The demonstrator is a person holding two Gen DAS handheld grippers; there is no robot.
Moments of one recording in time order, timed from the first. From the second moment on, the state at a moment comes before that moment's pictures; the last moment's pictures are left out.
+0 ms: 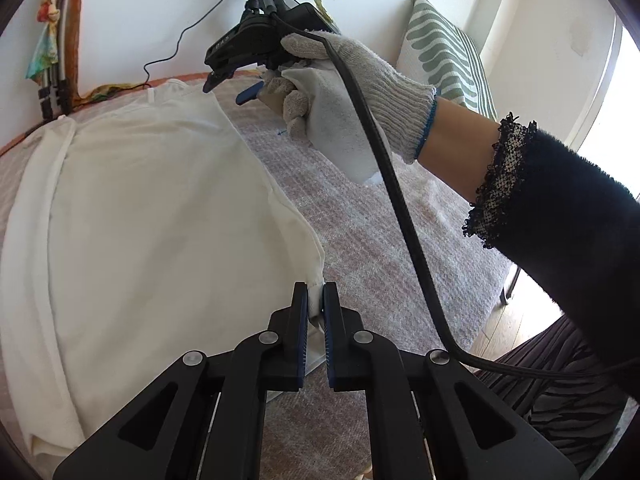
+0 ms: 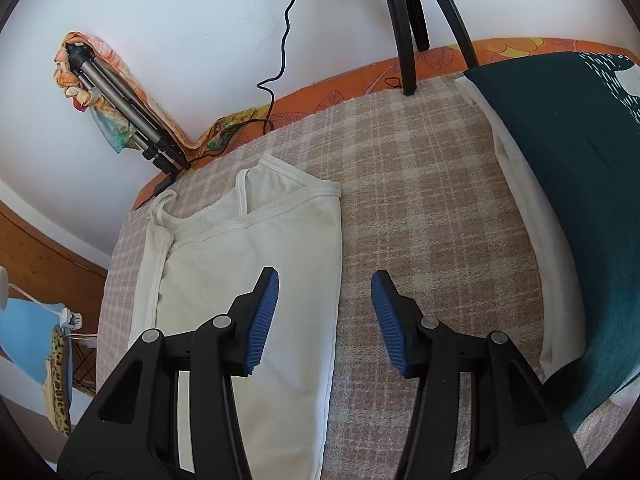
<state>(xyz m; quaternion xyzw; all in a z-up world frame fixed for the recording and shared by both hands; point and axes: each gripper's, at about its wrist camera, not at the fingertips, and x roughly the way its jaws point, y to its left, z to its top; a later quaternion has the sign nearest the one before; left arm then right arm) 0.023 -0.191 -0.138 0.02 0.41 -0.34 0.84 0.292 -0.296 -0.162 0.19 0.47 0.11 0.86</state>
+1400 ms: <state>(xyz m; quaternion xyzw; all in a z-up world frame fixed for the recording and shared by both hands) 0.014 -0.083 -0.155 -0.07 0.43 -0.27 0.86 0.326 -0.100 -0.160 0.03 0.47 0.17 0.87</state>
